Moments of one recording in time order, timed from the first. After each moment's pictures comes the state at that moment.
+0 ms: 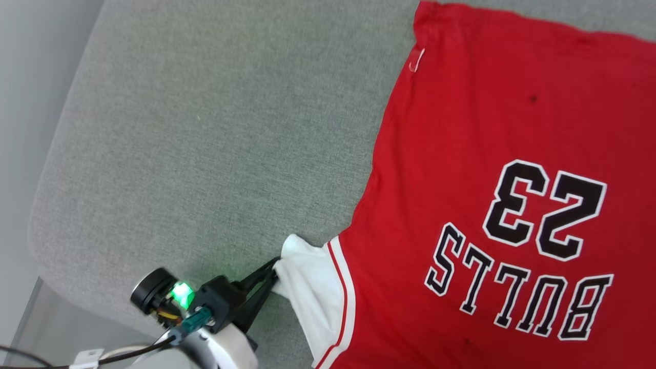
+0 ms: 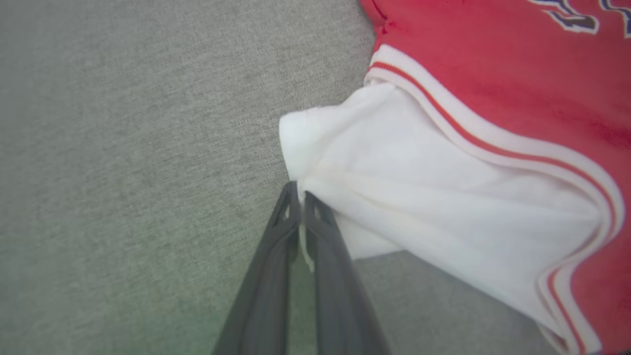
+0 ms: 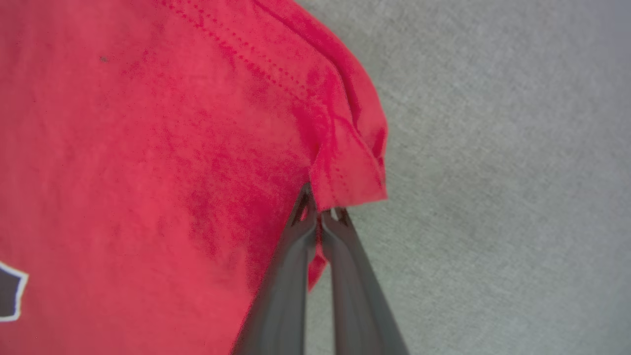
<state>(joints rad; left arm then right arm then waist) -0.49 0.73 -1.12 0.02 -0.68 0.22 -0.22 -0.94 -0.84 0.40 0.33 0.64 0.13 1.21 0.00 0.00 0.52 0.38</state>
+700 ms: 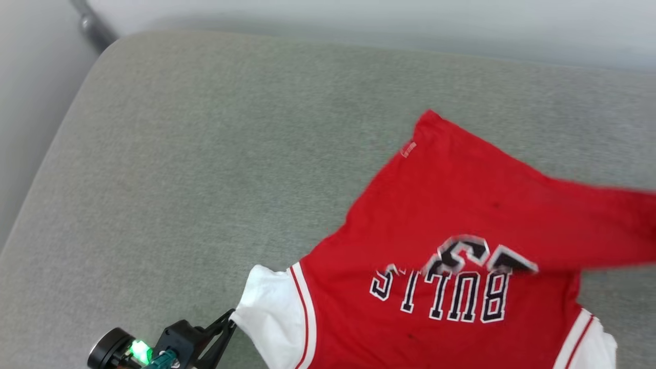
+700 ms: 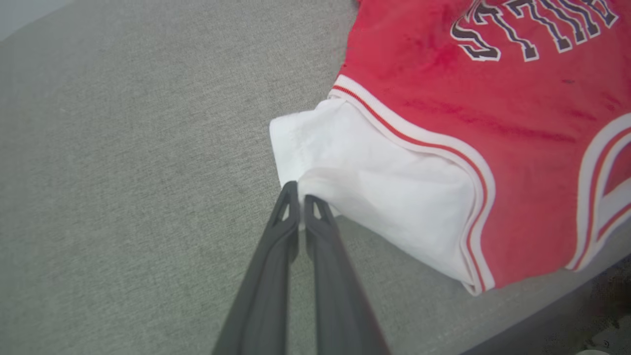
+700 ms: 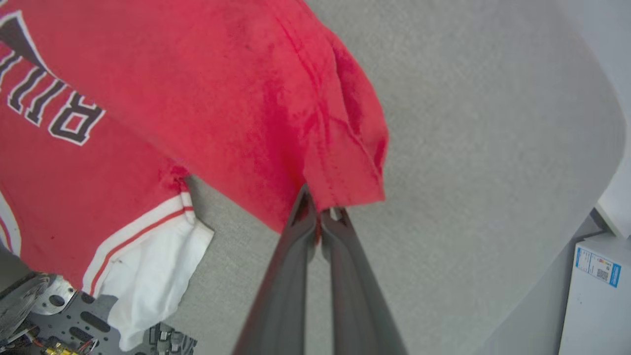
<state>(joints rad) -0.32 0.86 -1.12 -0.06 -0.76 0.32 -0.20 -0.50 -1.15 0.52 -0.07 0.93 0.13 0.93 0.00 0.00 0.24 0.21</state>
